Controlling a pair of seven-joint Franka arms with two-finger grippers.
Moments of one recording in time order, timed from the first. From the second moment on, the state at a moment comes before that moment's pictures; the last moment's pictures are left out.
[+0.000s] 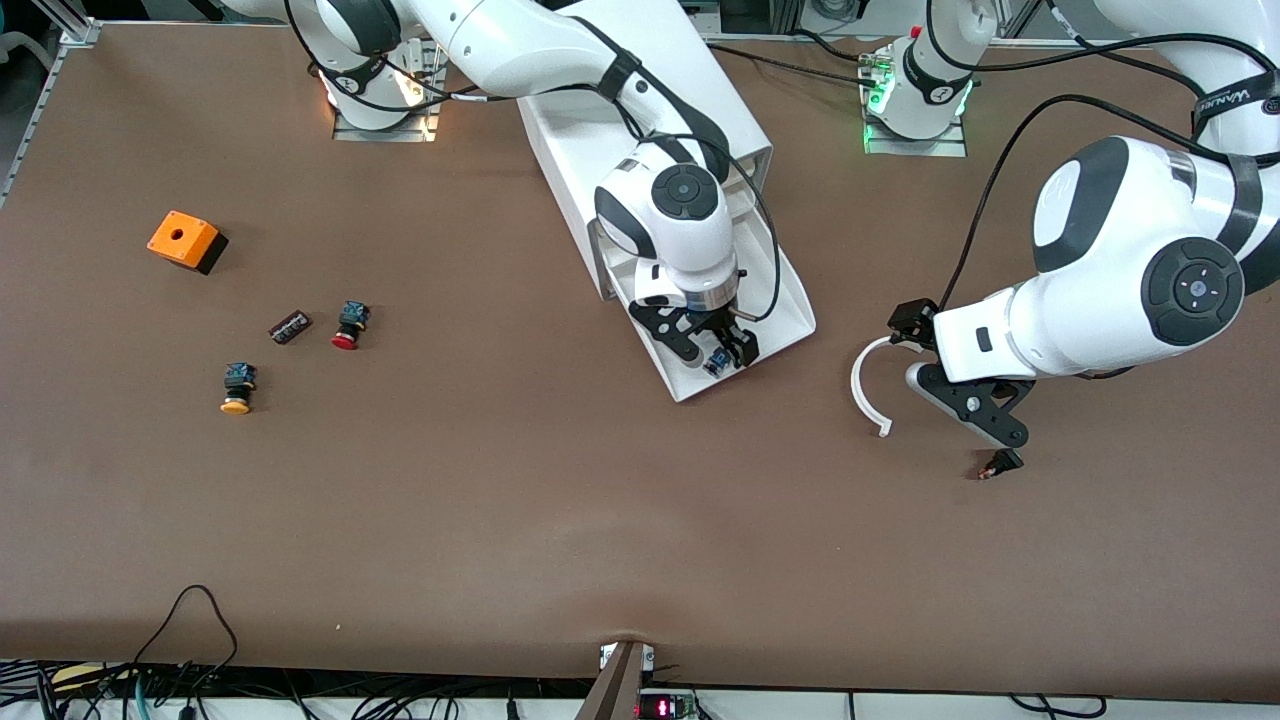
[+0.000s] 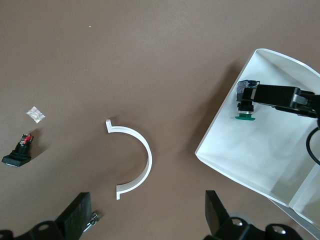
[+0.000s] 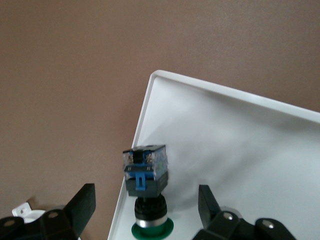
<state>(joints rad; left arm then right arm) -0.13 0.45 -0.11 -1.31 -0.10 1.59 0.33 0.93 0.99 -0.12 -0.99 0.11 2.24 1.62</state>
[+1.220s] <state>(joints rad) -0.13 0.45 -0.11 -1.31 -0.10 1.59 0.33 0.95 1.03 -0.12 -0.99 0.10 2.27 1.62</state>
